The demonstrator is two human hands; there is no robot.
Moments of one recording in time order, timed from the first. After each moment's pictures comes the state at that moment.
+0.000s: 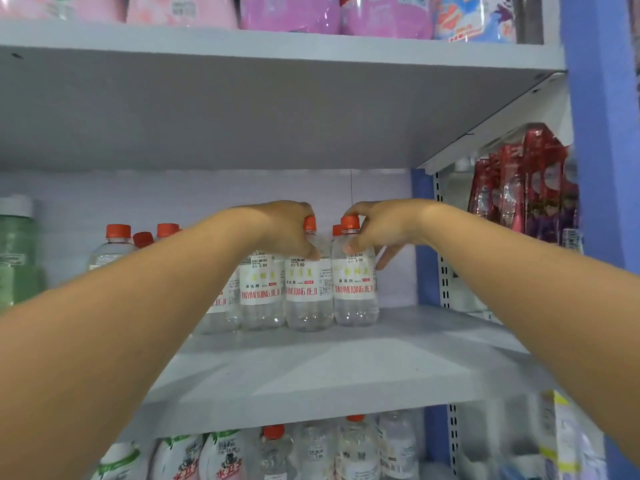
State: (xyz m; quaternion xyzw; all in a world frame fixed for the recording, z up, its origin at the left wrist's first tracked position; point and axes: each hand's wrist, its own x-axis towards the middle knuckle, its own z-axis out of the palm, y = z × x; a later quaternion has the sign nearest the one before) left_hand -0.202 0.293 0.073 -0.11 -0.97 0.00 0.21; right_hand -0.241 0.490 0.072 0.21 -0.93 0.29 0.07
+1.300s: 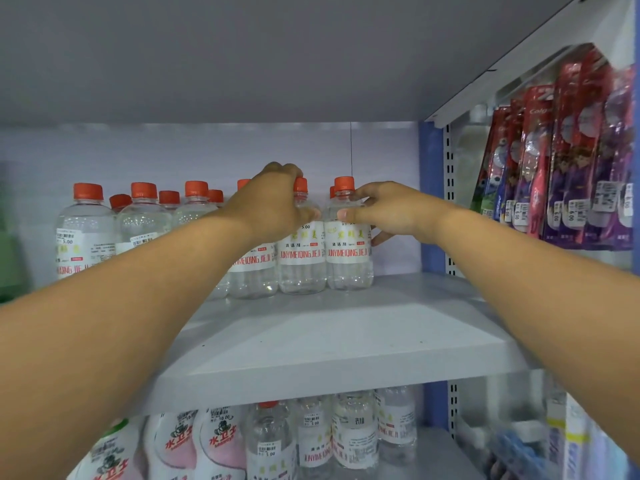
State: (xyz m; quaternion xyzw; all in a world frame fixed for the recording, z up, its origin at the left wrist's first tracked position) left_hand -0.251 0.287 0.031 -0.14 -0.91 -0.12 0.38; right_hand -0.280 0.498 0.025 0.23 -0.87 0.42 0.14
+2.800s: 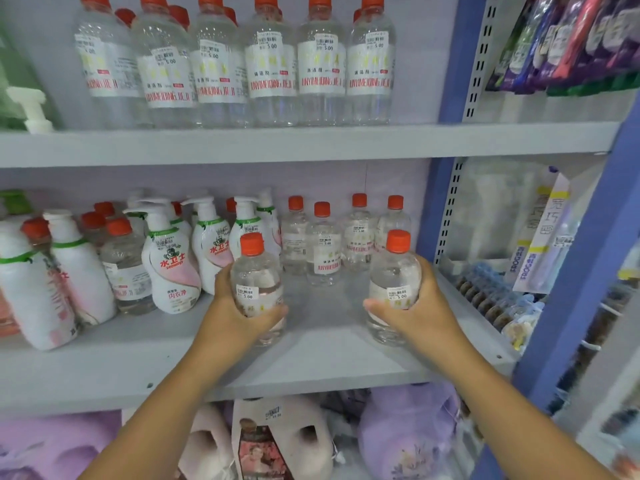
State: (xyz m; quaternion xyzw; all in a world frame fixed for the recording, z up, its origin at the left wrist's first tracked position) left_hand -0.110 0.224 -0.322 0.02 -0.82 -0.54 0.18; right_hand -0.133 0.508 -0.311 0.11 -0.79 0.60 0.12
